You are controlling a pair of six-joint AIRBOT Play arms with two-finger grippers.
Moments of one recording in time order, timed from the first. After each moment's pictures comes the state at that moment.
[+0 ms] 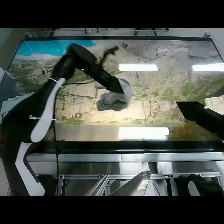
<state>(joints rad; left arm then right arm) -0.44 -2.01 1.99 -2.49 1.54 2.08 -0.12 -0.44 0.52 -0.74 0.81 1.35</state>
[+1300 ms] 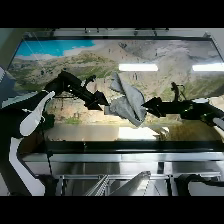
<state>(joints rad) -0.20 -2.00 1.54 -2.51 1.43 1.93 -0.08 -1.51 0.77 -0.27 1.01 0.86</state>
